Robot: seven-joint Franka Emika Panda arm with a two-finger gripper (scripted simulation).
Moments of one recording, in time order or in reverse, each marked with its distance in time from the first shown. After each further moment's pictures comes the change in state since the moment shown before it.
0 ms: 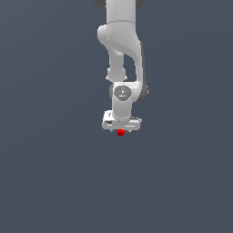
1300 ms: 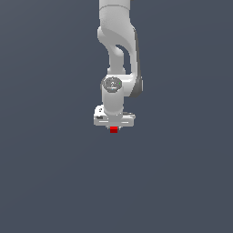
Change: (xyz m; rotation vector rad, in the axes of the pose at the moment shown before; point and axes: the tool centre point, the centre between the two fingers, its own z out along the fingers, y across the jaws) arm 0.008 0.038 -0.042 0.000 0.002 0.001
